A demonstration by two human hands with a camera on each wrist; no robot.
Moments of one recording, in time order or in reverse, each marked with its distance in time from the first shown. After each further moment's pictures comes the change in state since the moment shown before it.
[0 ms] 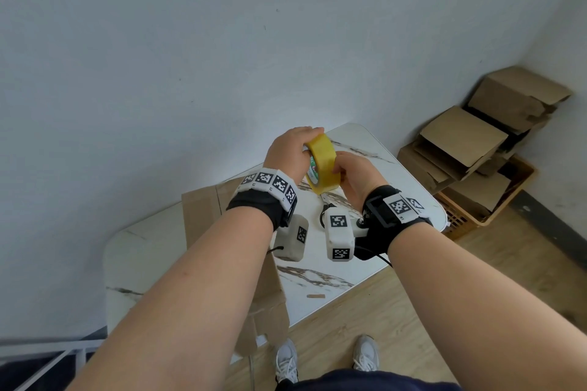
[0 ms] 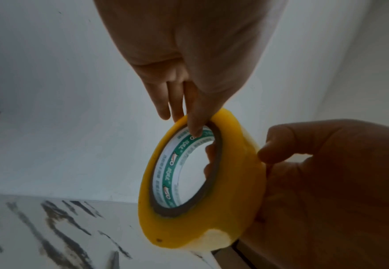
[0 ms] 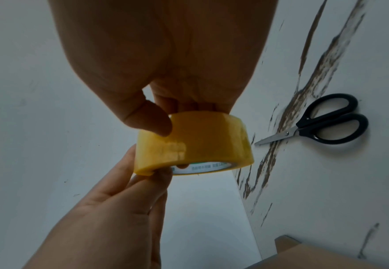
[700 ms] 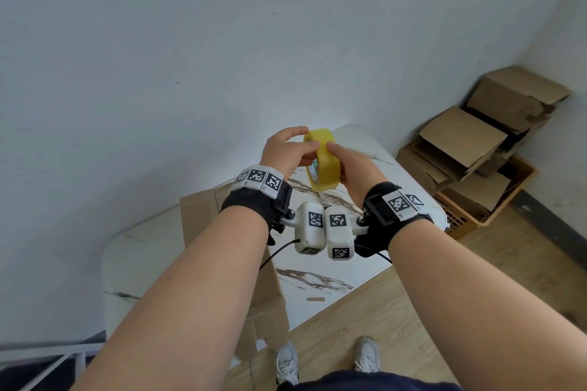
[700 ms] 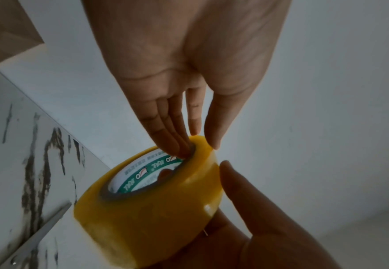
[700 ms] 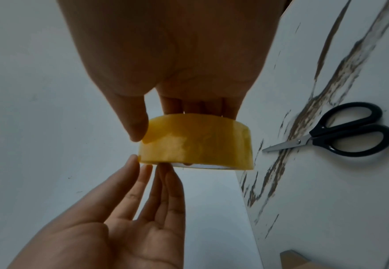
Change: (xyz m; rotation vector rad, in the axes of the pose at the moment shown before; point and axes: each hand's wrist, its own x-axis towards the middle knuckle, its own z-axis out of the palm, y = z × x) left_hand 0.004 0.010 -0.009 -0.757 0.013 -0.448; right_hand 0.015 -0.002 -0.008 0.035 -0.019 0.000
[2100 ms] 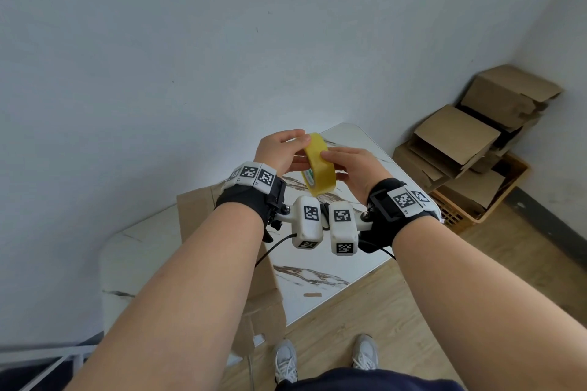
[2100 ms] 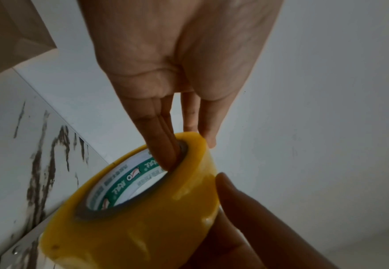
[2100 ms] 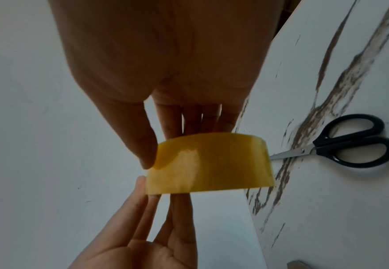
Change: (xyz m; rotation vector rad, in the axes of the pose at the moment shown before) left_hand -0.009 -0.001 0.000 -0.114 -0.047 -0.040; right_hand -0.020 -0.005 -0.015 -0.040 -0.128 -0.133
